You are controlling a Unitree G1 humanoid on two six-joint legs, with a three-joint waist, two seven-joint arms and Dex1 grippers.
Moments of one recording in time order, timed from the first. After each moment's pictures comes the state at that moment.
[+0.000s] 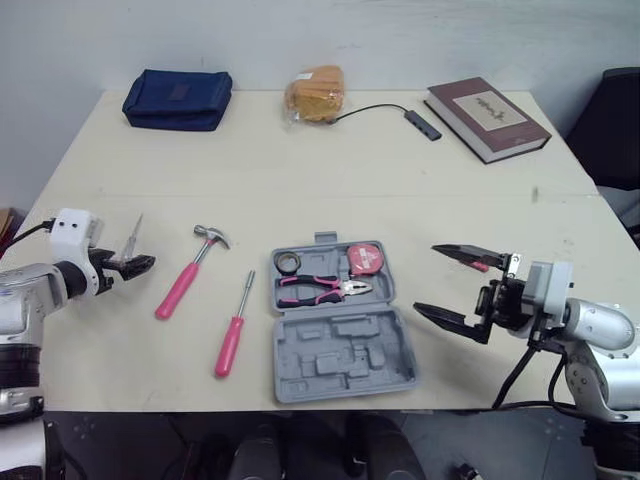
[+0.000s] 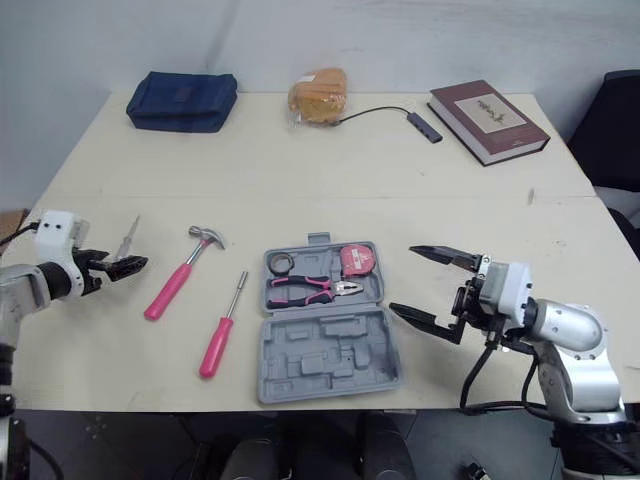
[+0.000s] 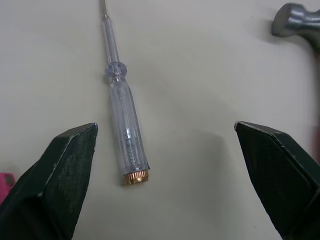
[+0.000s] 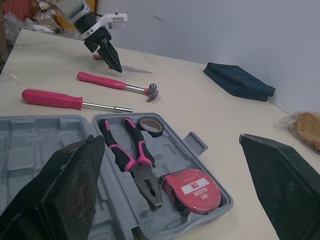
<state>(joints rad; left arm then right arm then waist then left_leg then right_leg) -0.50 0.88 0.23 0.43 -0.31 0.75 -0.55 -0.11 -0.67 -0.16 -0.19 0.54 -0.15 1.15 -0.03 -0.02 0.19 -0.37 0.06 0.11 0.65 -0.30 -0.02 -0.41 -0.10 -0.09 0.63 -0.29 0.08</state>
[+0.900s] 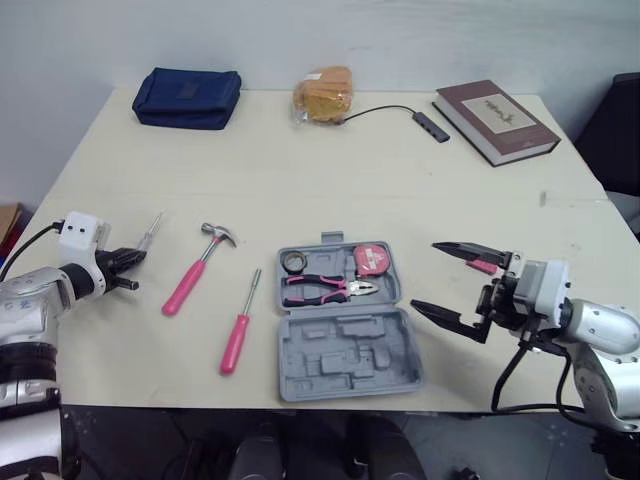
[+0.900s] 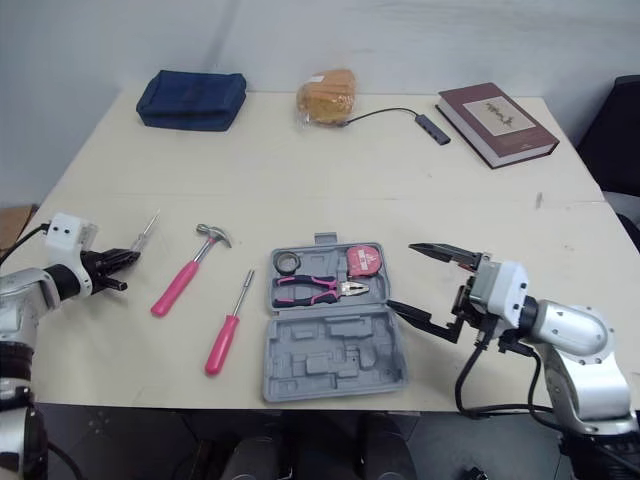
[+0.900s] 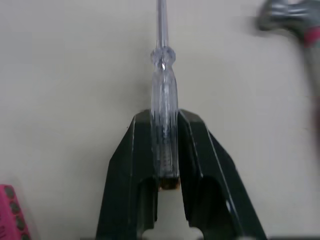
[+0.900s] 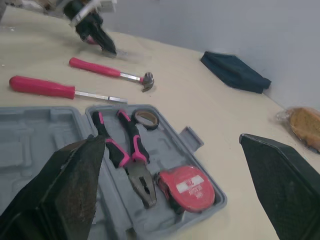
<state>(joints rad) -0.42 0.84 0.31 0.43 -0.31 0.30 -0.81 -0.02 -0.74 -0.23 -0.26 0.49 -0.13 1.10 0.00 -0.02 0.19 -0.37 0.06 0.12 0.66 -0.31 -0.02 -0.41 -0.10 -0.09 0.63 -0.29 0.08</state>
